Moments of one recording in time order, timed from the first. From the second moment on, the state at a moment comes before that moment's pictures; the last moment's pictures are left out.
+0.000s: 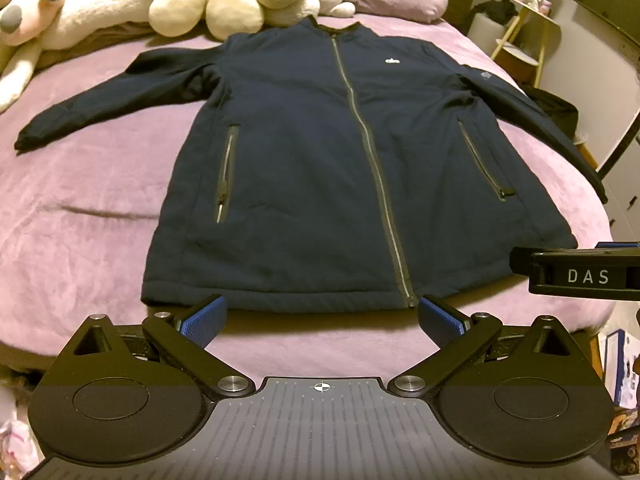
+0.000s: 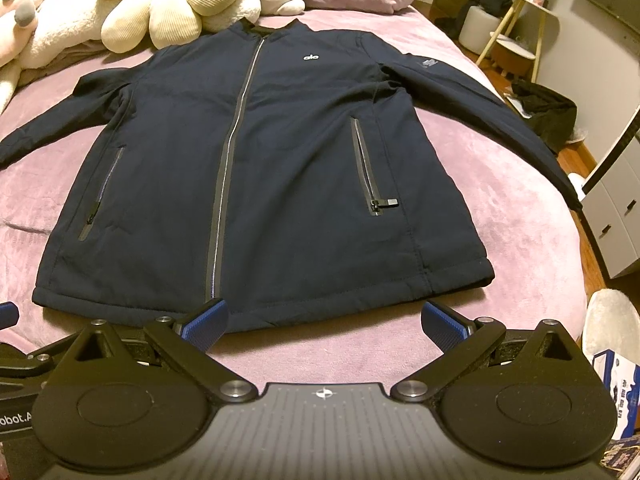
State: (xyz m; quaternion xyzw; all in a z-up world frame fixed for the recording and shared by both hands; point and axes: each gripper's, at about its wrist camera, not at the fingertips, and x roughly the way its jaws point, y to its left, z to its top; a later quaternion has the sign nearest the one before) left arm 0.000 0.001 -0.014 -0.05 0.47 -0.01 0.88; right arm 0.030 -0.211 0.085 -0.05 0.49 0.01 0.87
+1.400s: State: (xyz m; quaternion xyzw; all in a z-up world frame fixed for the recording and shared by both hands) left arm 0.006 0.002 -0.015 -0.05 0.48 -0.01 0.88; right arm 0.034 -0.214 0.085 -0.05 0.50 0.01 0.87
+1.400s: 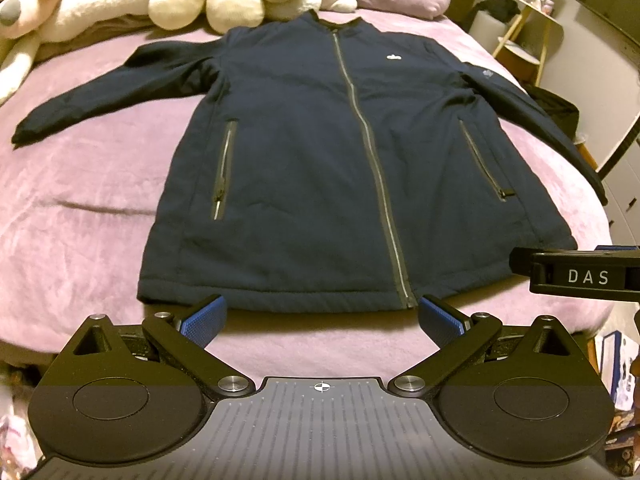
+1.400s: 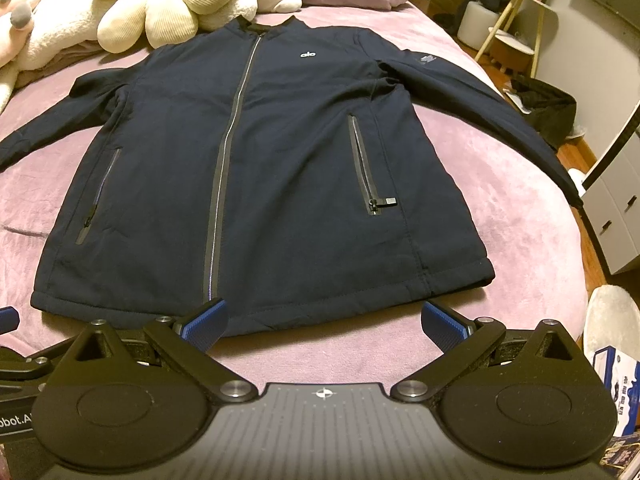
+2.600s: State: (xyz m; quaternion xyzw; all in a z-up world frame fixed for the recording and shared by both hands) left arm 0.038 0.007 -0.032 -0.07 0.50 -0.01 0.87; right arm 0.046 -0.229 0.070 0.01 0.48 0.05 0.88
